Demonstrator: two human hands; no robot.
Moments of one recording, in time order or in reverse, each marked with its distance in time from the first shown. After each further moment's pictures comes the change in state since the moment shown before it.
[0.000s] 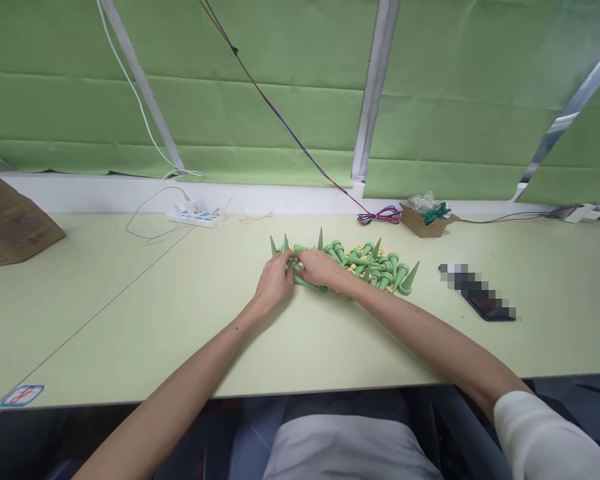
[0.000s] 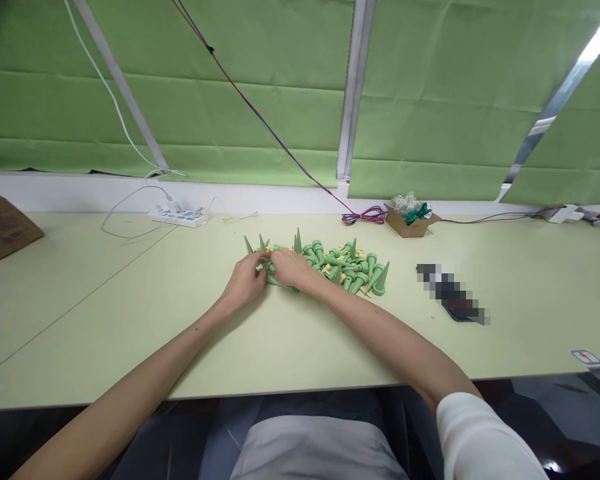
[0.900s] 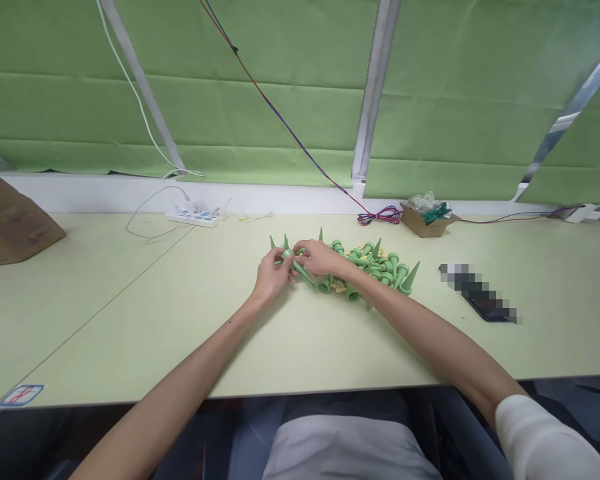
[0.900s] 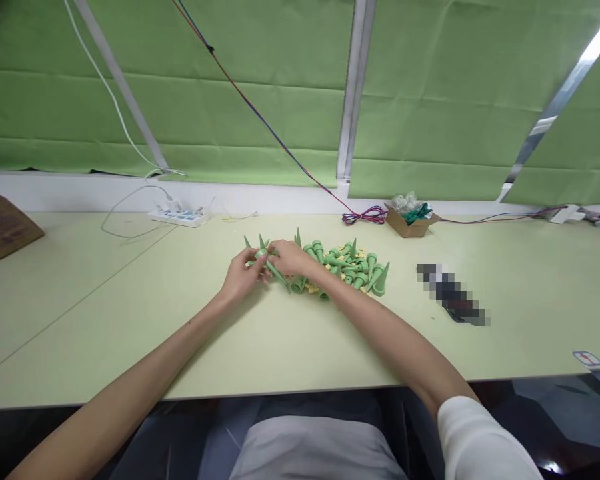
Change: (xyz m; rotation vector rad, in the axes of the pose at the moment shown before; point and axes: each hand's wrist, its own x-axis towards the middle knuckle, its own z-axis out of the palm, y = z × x) left_hand 0.008 -0.001 0.007 -0.719 0.102 -0.318; right_hand 0.009 0.015 -0.011 0.396 -0.030 -0.027
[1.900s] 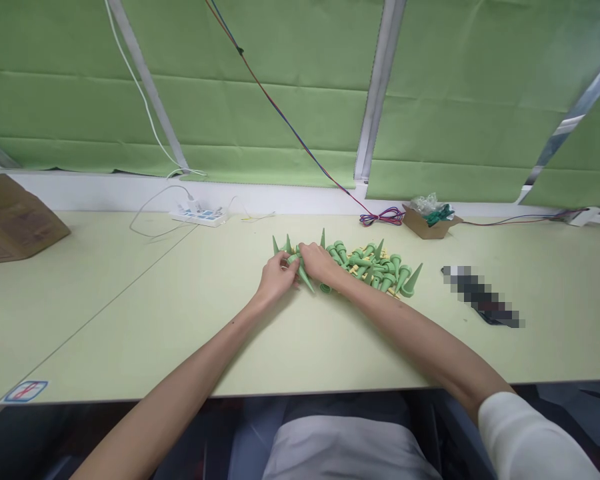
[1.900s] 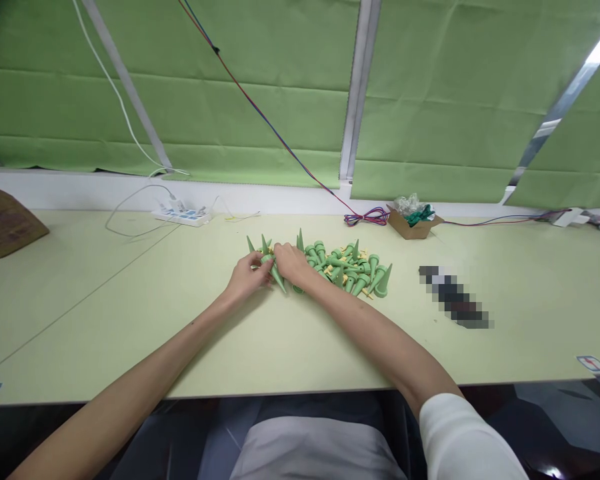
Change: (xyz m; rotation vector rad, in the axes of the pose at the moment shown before) left_hand -0.002 -0.006 0.001 0.123 -0.023 -0.089; right_hand 0.013 -0.004 0.024 -0.438 0.087 0.148
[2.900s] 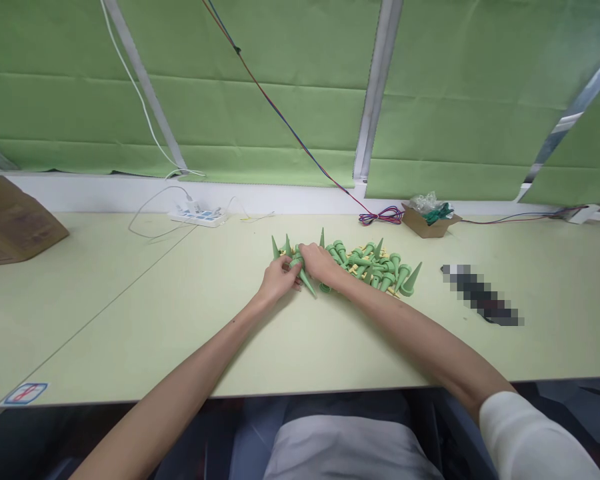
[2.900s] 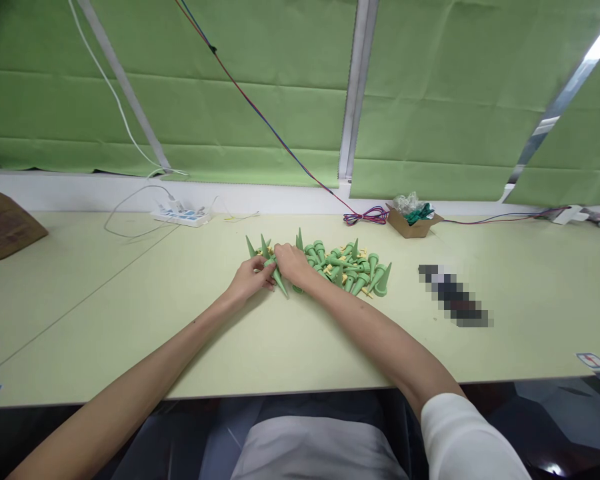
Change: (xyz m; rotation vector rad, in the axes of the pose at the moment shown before) left_hand 0.005 -0.010 0.002 -0.038 -0.084 -0.059; right_hand -0.001 0.002 0.001 -0.022 -0.017 -0.002
